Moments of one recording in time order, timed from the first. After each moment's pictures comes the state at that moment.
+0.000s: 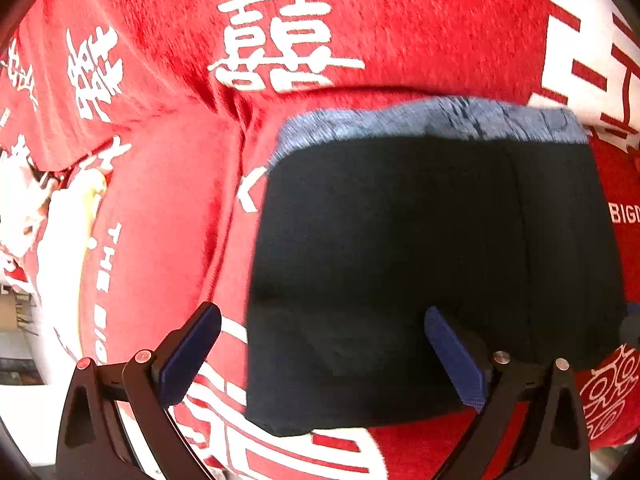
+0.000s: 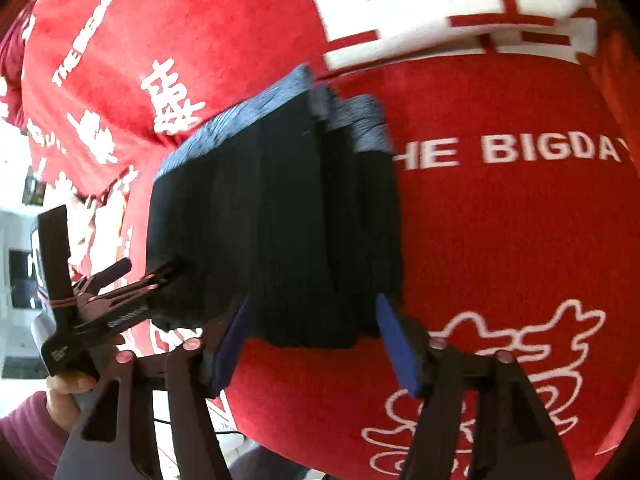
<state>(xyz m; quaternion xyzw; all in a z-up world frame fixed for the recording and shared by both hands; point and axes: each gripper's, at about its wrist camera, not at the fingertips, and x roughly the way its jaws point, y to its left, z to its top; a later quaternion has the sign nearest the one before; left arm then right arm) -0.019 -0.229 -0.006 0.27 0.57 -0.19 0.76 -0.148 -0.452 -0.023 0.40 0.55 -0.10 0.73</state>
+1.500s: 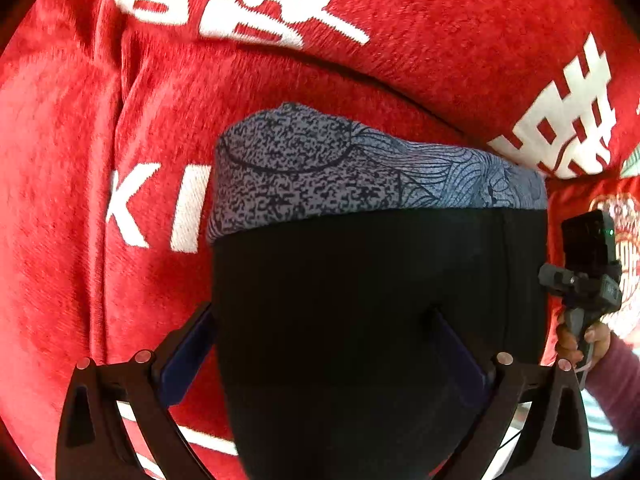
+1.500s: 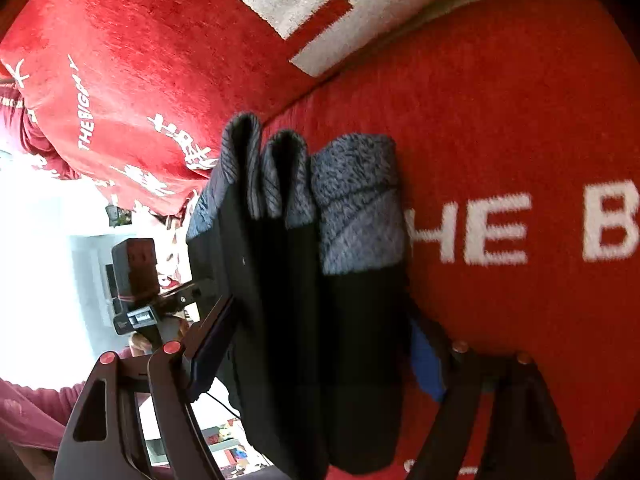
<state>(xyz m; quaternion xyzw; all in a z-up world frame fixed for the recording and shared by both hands) 0.078 -0.224 -0.083 0.08 0.69 -0.38 0.61 -0.102 -0.518 -0.115 0.55 0.50 0.04 0.67</state>
